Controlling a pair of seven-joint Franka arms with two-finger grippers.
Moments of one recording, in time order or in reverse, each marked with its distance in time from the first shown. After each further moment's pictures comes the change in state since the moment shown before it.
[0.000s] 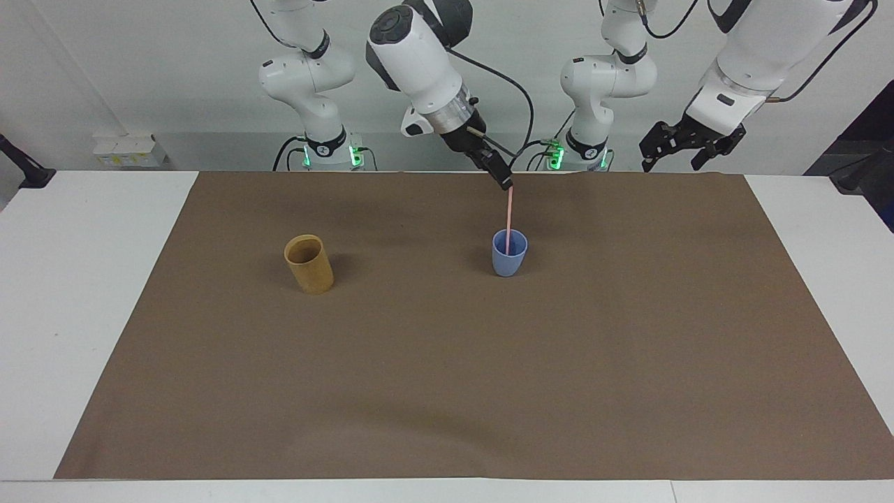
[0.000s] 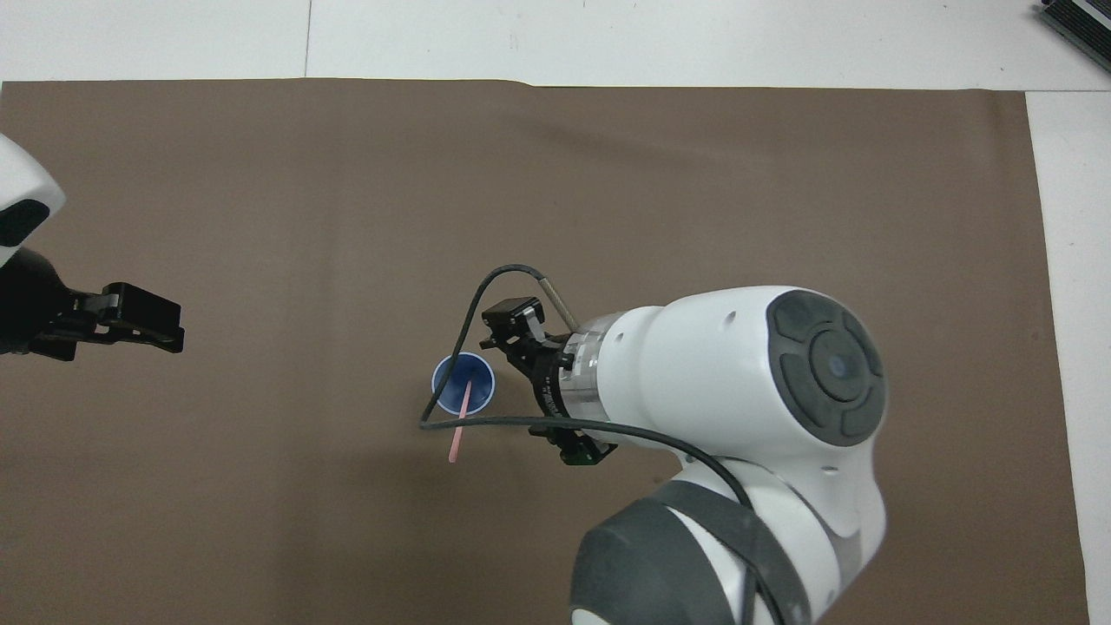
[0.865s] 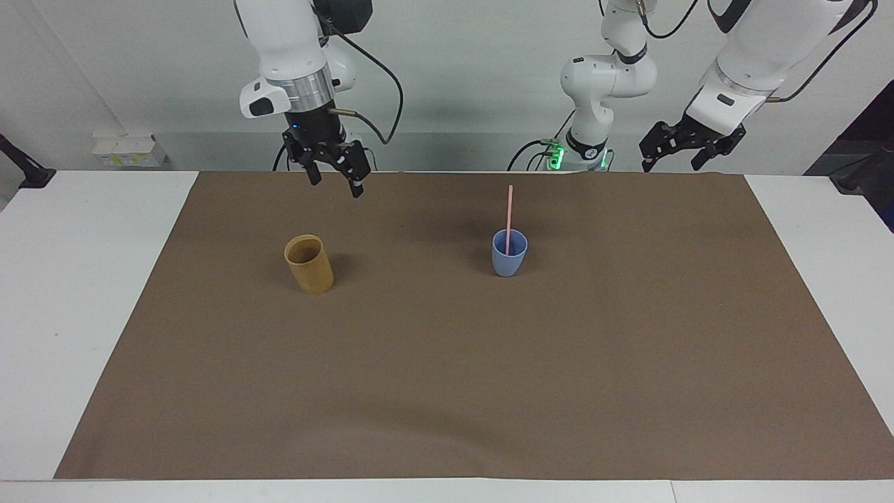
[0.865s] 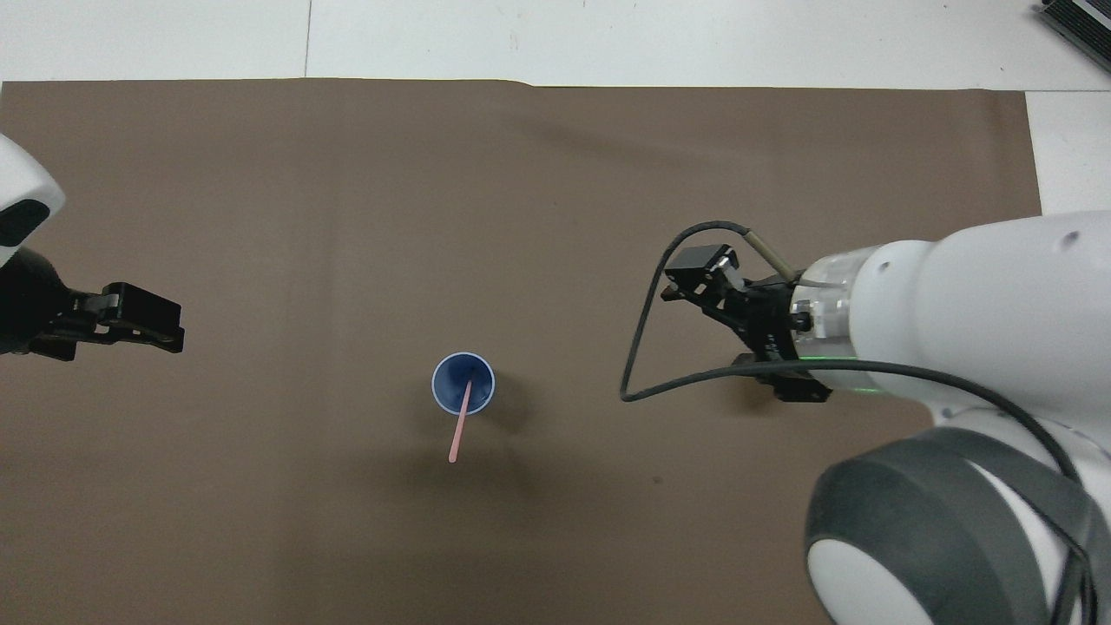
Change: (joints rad) left arm 0.000 0.000 0.000 0.000 0.000 0.000 0.000; right arm -0.373 -0.111 -0.010 0.056 -0.343 -0.295 -0.841
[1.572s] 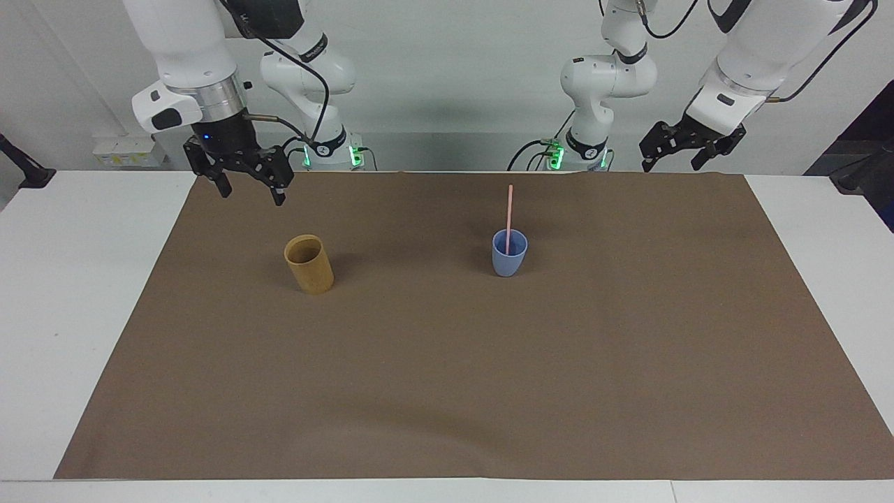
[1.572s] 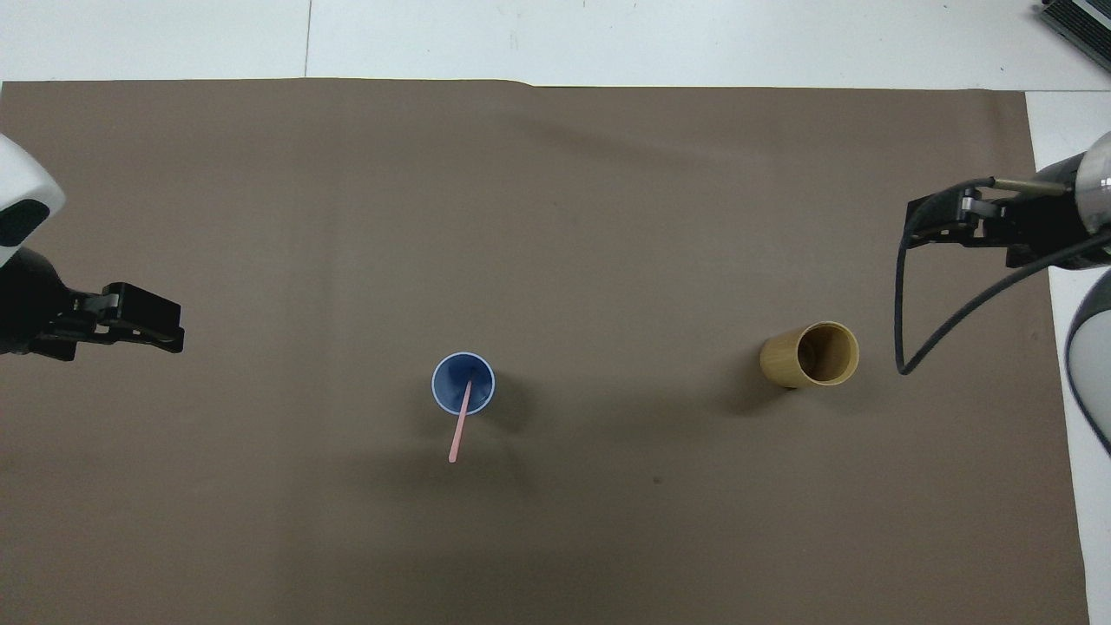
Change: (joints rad) left arm 0.000 0.000 0.000 0.000 0.000 0.000 0.000; right arm -0.110 0.152 -0.031 0.267 -0.086 -0.156 -0.346
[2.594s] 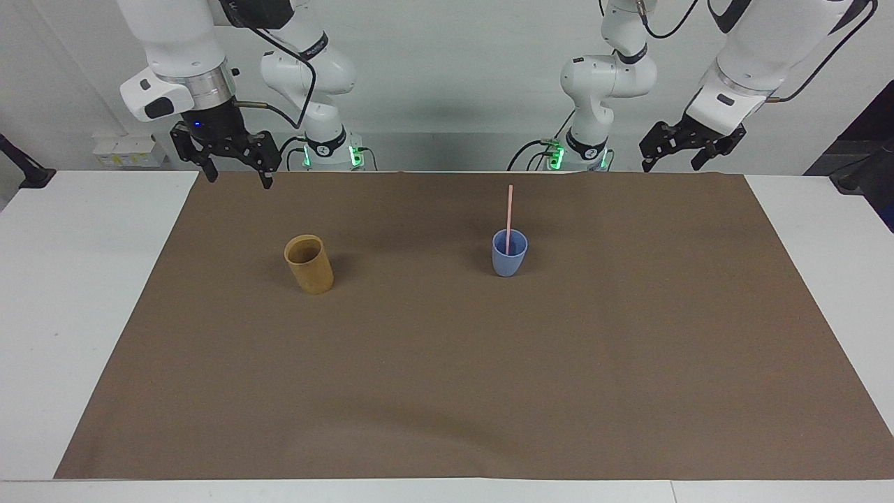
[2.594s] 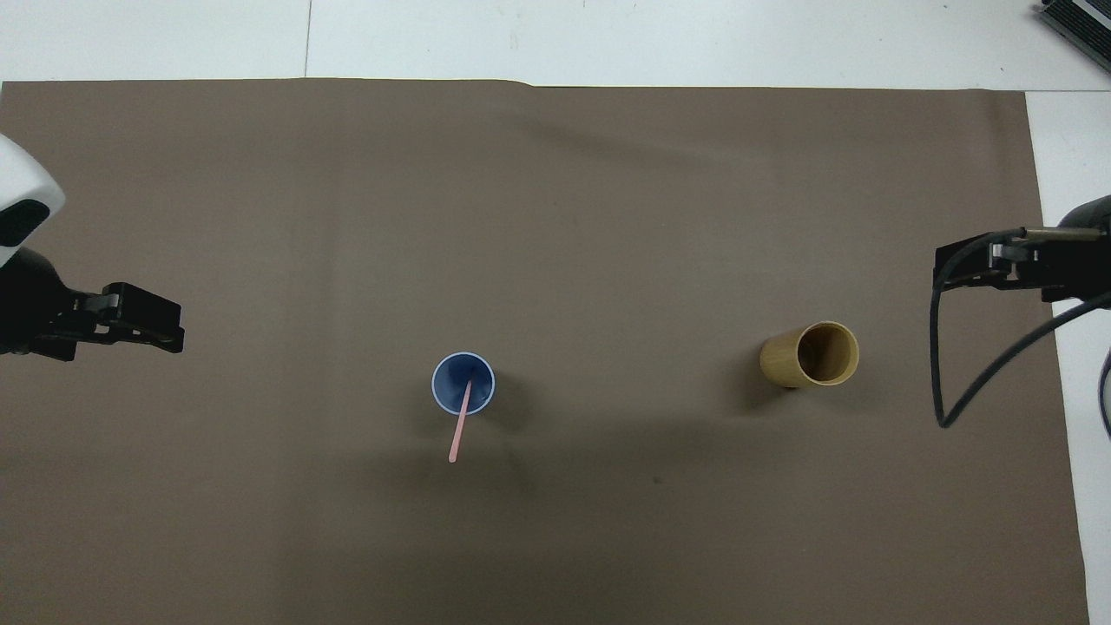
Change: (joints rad) left arm 0.000 0.000 0.000 0.000 0.000 0.000 0.000; right arm -0.001 -0.068 -0.010 -0.070 -0.020 -0.069 -0.088
